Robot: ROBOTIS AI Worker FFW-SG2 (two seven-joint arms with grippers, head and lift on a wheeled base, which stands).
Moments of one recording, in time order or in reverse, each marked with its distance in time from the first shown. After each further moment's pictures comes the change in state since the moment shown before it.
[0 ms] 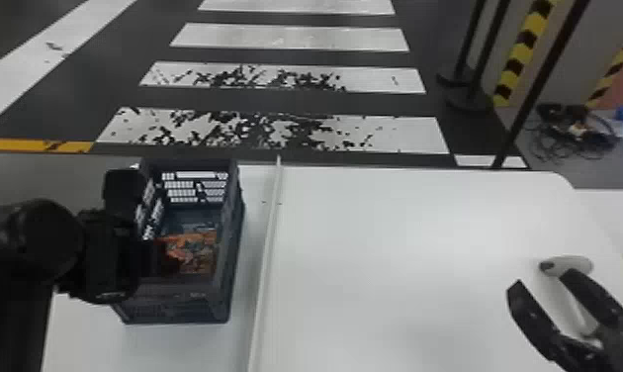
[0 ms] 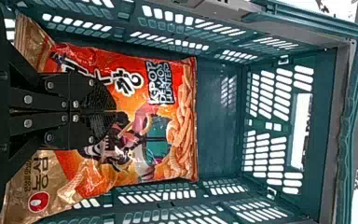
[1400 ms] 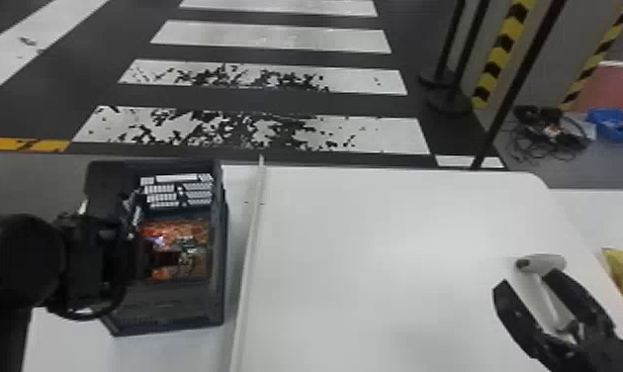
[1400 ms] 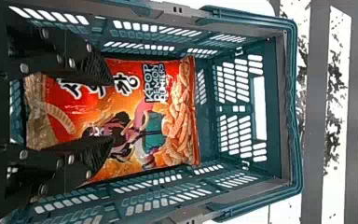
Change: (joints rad) left arm 0.067 -0.028 -0.052 -0.183 -0.078 0.000 -0.005; right arm -0.001 -0.007 -0.001 0.041 -0.021 -0.054 0.004
